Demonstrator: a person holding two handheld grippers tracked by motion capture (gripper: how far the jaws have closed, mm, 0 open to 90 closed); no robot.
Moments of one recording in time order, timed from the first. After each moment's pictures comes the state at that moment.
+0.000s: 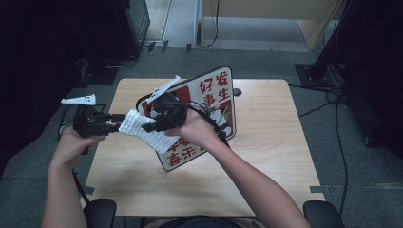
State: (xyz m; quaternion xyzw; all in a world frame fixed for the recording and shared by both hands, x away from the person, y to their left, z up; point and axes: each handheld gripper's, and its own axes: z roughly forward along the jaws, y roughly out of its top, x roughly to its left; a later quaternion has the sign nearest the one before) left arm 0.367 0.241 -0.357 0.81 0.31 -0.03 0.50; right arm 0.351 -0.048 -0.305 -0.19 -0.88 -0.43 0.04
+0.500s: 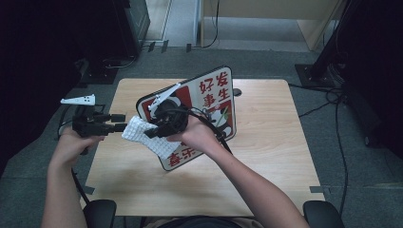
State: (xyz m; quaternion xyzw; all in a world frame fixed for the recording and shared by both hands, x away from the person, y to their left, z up) left arm 0.367 0.242 -0.357 0.81 0.31 -0.04 0.50; right arm 0.344 -0.048 -0.320 -0.19 -0.89 -0.42 0.04
